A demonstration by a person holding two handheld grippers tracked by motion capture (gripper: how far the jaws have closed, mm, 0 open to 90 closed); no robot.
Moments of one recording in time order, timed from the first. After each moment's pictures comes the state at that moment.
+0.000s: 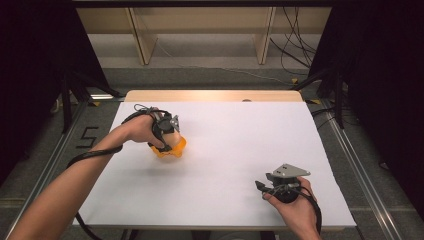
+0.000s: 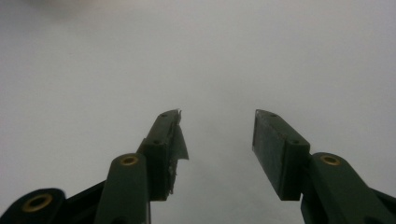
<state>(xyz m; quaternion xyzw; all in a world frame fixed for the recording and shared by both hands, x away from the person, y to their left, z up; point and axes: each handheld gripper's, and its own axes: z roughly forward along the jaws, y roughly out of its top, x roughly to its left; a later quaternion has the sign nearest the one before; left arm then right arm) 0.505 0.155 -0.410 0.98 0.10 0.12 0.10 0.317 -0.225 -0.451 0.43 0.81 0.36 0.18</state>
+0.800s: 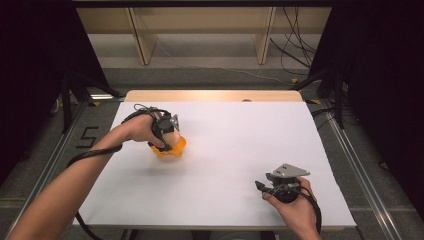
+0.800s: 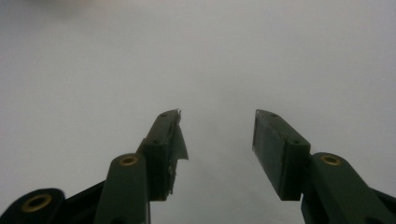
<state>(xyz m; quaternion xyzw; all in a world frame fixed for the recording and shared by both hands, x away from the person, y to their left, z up) 0.507 0.155 -0.410 0.98 0.11 0.12 0.10 0.318 -0.225 -0.453 0.43 0.81 0.36 0.18</state>
